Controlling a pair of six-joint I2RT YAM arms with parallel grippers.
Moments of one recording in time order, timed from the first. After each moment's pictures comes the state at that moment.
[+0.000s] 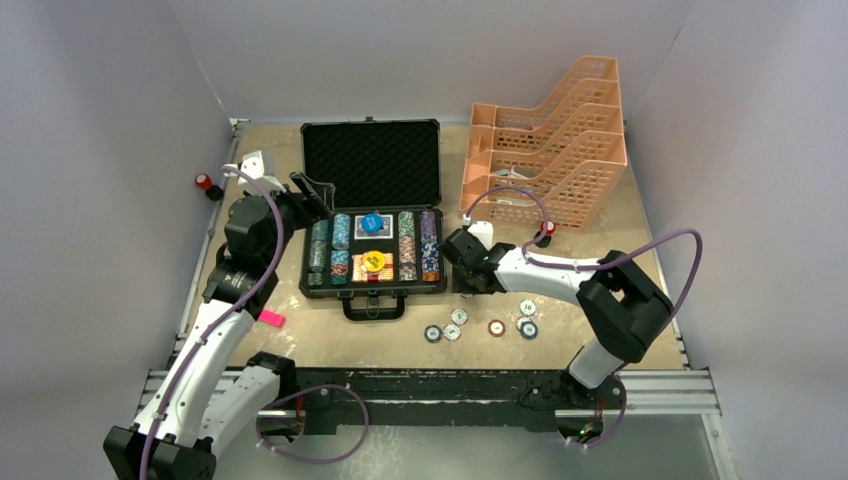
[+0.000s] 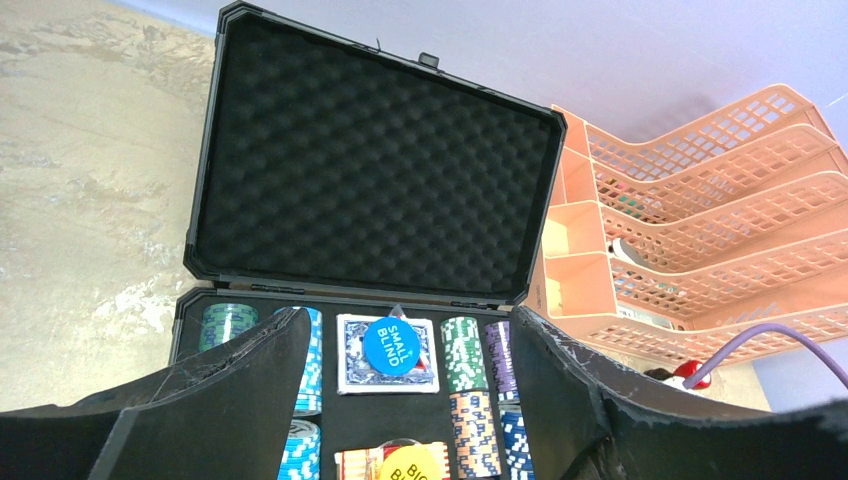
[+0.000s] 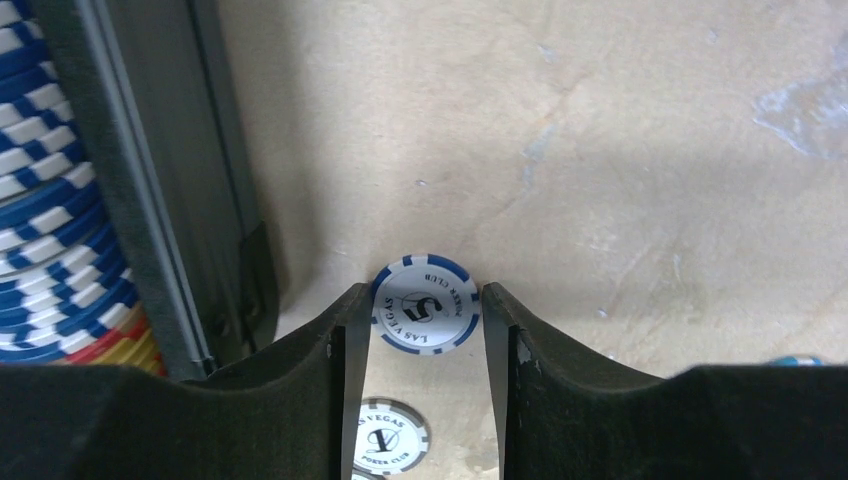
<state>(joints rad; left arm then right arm) -0.25 0.82 0.80 -0.12 -0.10 -0.49 0.82 1.62 0.89 -0.46 0.39 0.80</state>
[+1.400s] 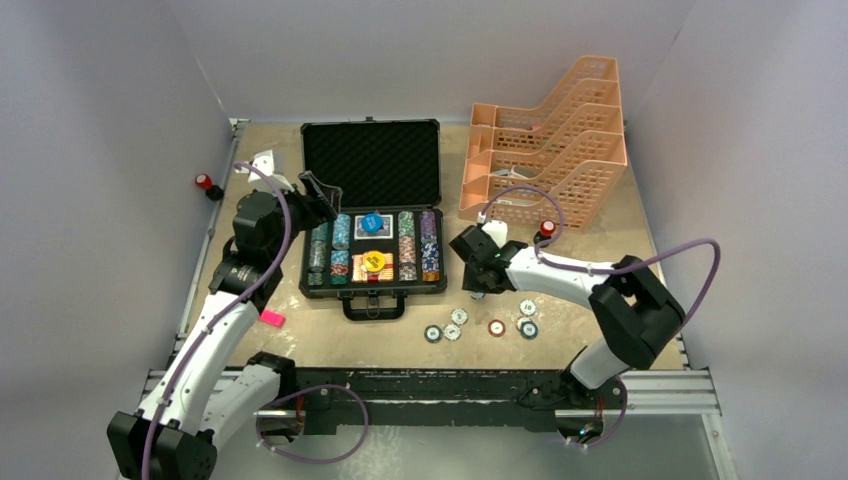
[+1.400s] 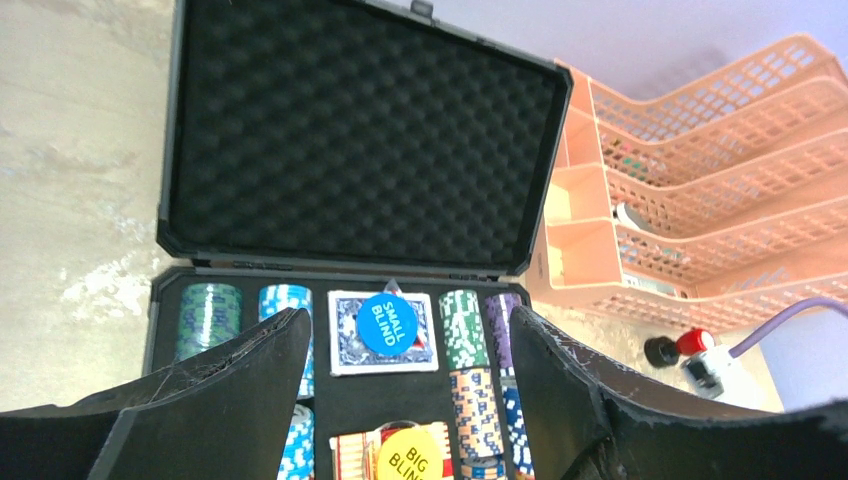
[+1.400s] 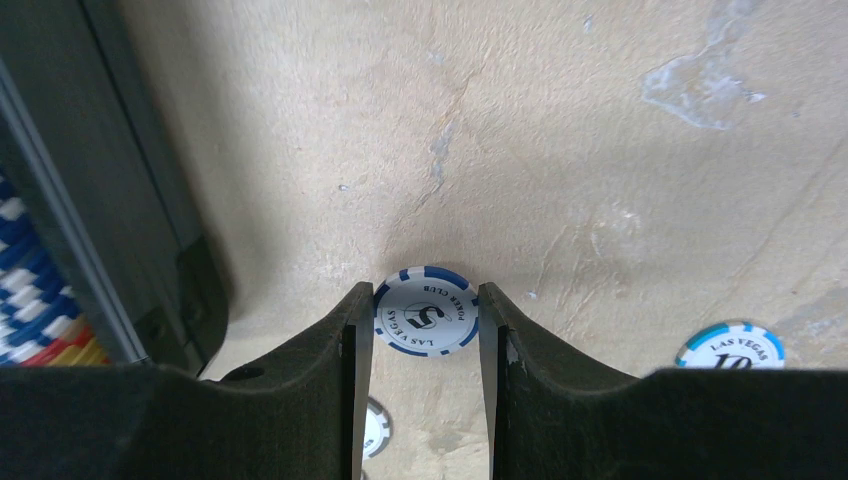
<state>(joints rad) -0.25 0.87 0.79 -0.11 -0.05 -0.50 0.76 1.56 0.86 -0.49 0.38 0.84</state>
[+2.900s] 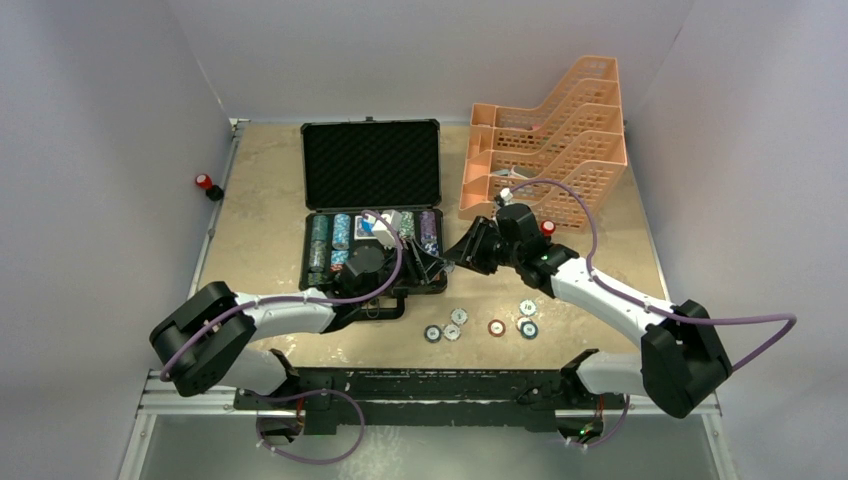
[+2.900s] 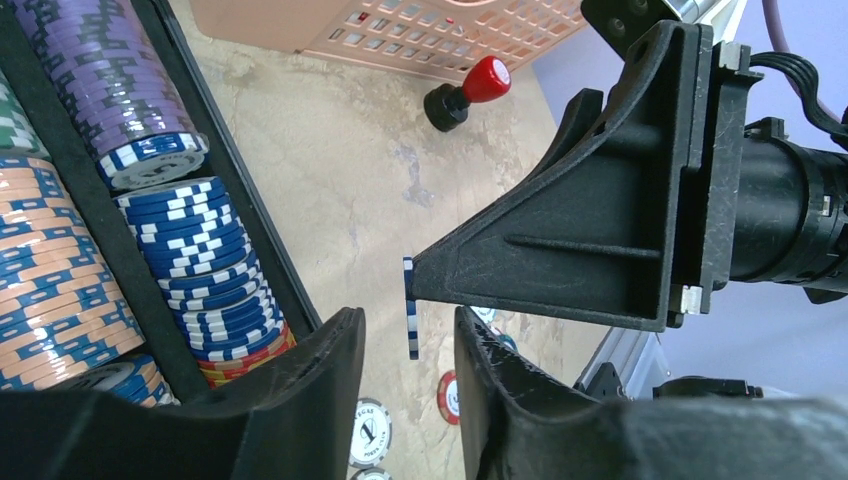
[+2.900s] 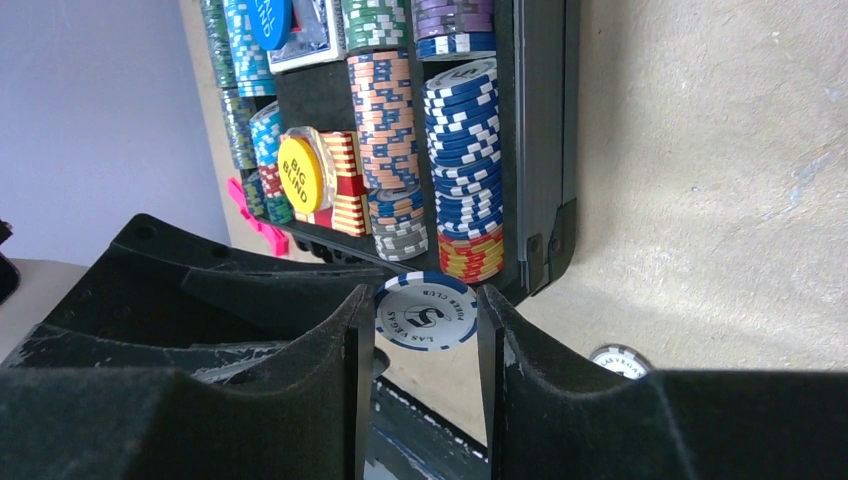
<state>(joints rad) -0.85 1.39 0.48 0.70 -0.03 -0.81 0.59 1.27 0.73 -0.11 -0.20 0.99</state>
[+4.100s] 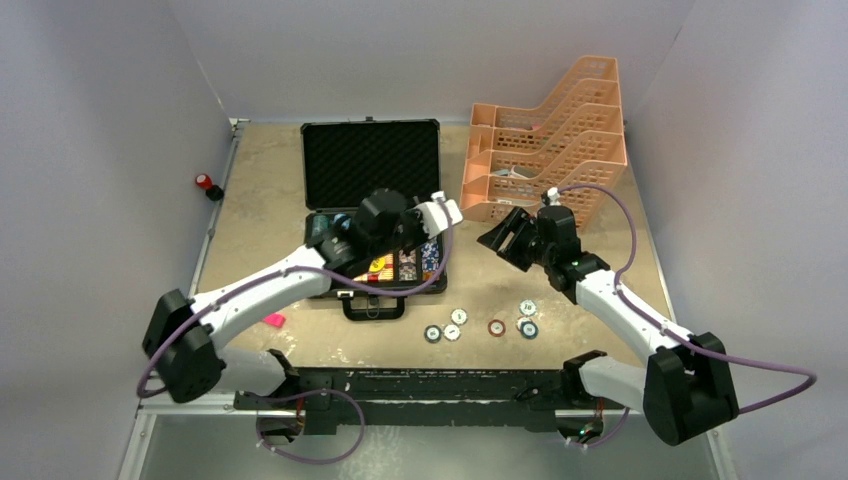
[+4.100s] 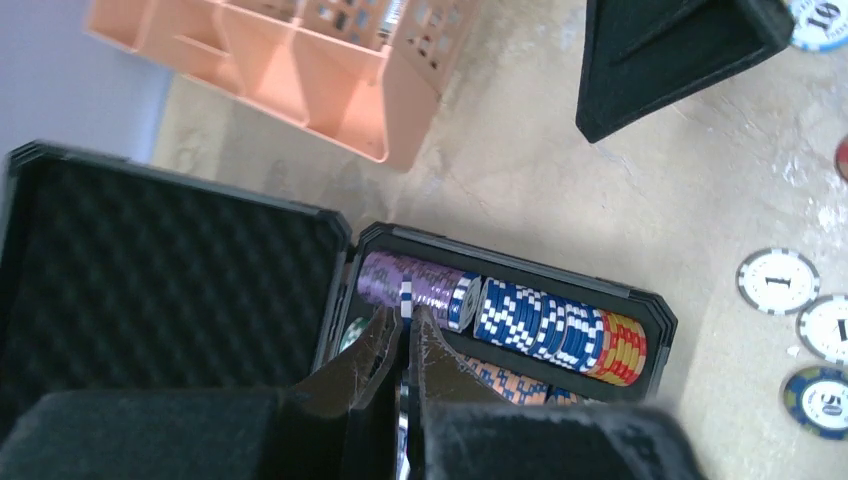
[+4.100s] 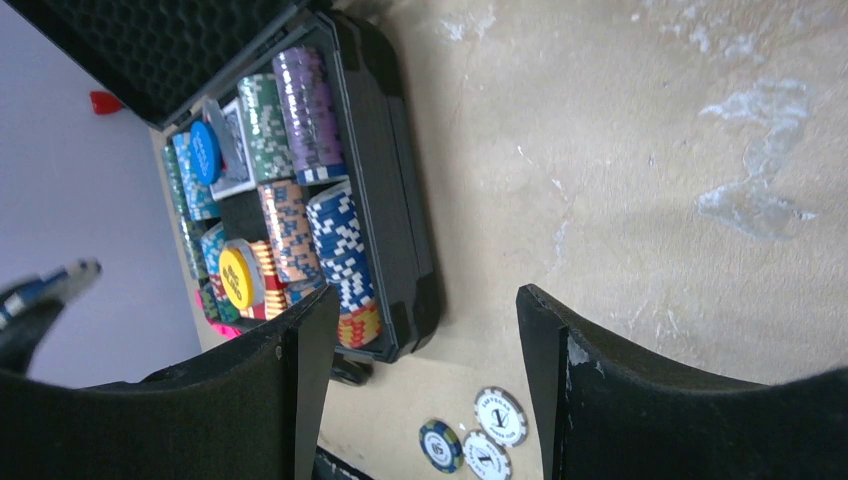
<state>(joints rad) -0.80 1.46 1.20 -0.28 0.10 0.55 0.34 1.14 0.60 -0.10 -0.17 0.90</state>
